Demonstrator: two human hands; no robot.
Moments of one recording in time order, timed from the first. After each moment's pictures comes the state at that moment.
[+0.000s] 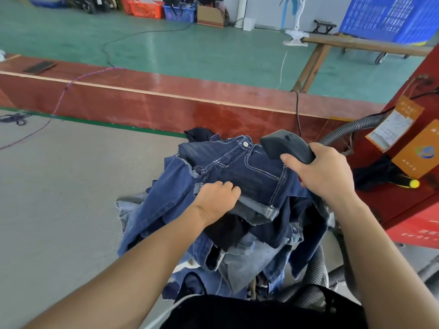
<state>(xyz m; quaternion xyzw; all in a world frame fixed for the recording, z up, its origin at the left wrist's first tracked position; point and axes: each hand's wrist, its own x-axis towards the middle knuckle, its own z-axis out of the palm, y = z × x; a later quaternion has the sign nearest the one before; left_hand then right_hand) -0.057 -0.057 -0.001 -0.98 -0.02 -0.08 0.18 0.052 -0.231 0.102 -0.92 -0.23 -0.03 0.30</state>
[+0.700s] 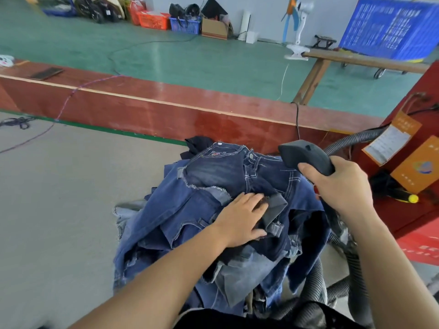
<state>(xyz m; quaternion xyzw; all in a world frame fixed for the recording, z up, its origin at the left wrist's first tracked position) -0.041 -0.092 -0.014 -1.00 0.05 -0.01 -0.04 0.064 -0.251 0.105 -0.92 -0.18 -0.06 0.35</state>
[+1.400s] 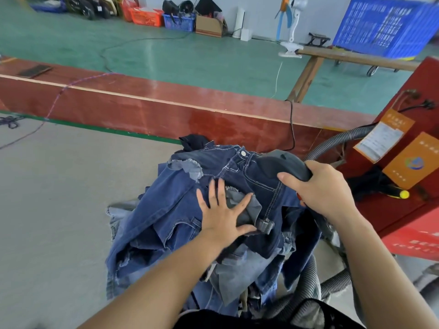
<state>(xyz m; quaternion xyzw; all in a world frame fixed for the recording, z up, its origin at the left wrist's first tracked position) -0.040 -0.092 -0.039 -0.98 -0.18 0.05 -0.04 0.056 -0.247 0.100 -0.93 -0.24 0.00 0.28</state>
